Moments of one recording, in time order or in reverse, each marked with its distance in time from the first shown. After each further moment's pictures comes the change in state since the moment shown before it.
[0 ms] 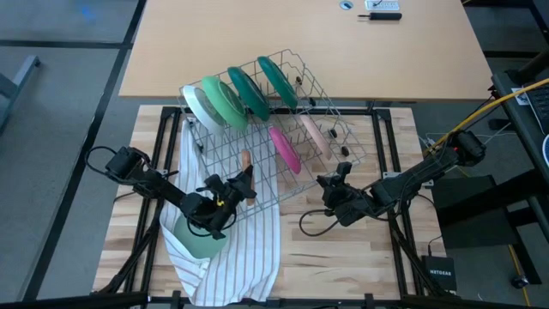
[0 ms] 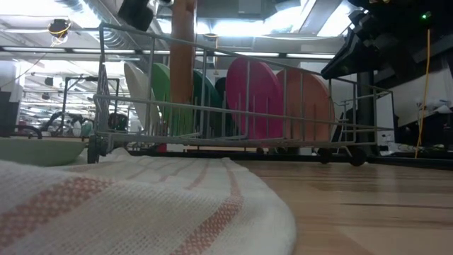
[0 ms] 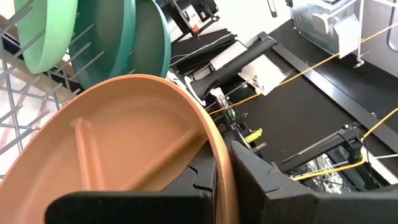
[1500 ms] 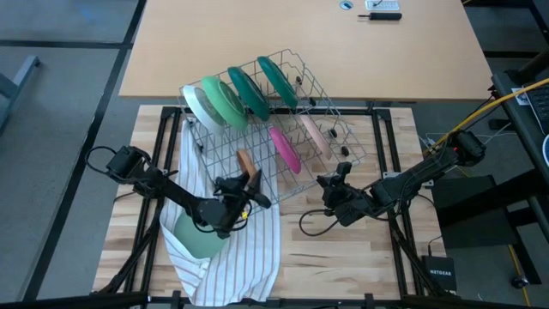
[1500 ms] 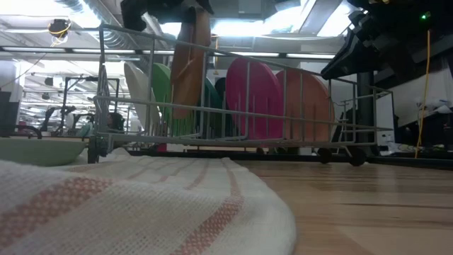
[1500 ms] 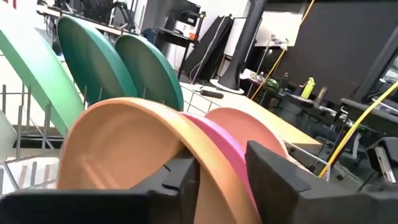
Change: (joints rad) left arm 0.038 0.001 0.020 -0.514 -0.002 0.157; right arm 0.000 0.001 0.000 0.000 0.000 -0.001
